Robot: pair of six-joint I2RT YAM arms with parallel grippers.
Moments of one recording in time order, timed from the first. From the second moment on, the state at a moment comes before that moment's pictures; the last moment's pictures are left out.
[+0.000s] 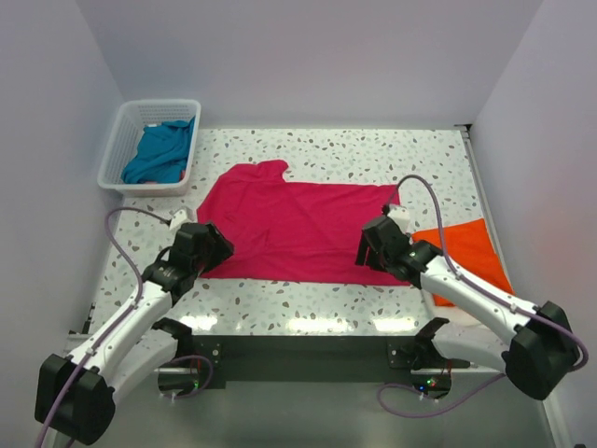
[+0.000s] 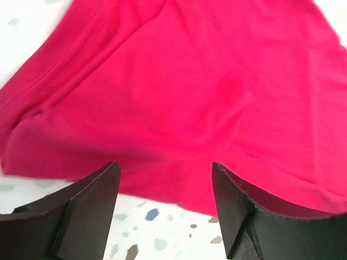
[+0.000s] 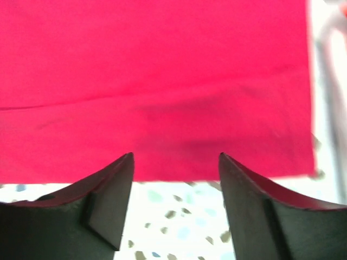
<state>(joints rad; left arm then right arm) -0.35 0.86 0.48 -0.36 -0.20 -0.85 0.67 1.14 0.74 -0.56 0.38 0.73</state>
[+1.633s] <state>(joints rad) -0.29 1.02 0.42 -0.55 -0.45 -1.08 0.41 1.15 0.57 -0.63 0.32 0.85</state>
